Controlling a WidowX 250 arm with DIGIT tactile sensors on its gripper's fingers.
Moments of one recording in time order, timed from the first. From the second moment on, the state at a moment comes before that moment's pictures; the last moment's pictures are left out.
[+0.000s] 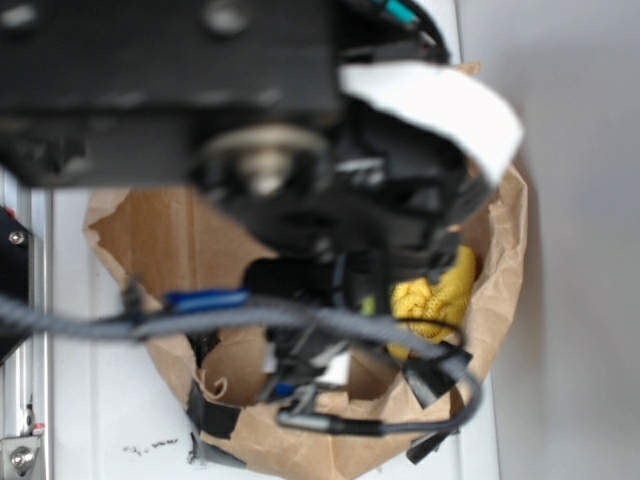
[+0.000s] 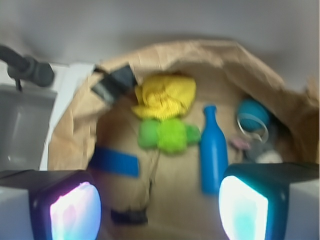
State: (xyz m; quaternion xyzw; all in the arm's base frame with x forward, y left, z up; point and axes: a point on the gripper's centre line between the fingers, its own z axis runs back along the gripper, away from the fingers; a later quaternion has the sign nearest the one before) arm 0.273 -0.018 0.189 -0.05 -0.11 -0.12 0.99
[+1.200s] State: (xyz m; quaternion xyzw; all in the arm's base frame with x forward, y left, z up) arm 0.272 -0.018 0.147 -0.07 -0.11 -0.19 0.97
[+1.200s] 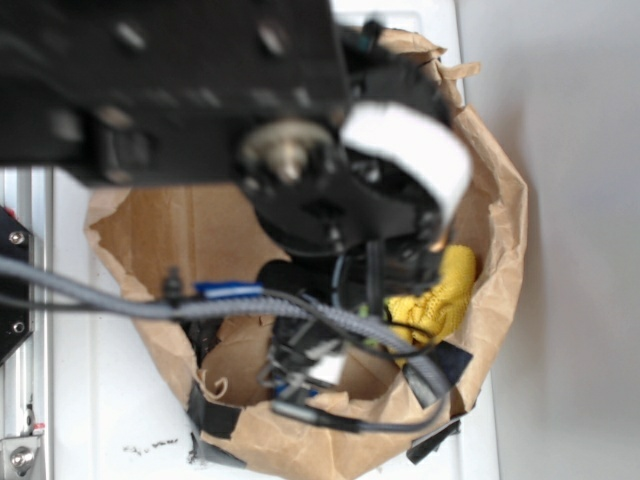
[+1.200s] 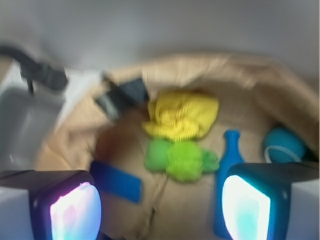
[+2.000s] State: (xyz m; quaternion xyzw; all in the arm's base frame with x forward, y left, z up) arm 0.301 -0.003 0.104 -0.02 -0.12 -0.22 0.97
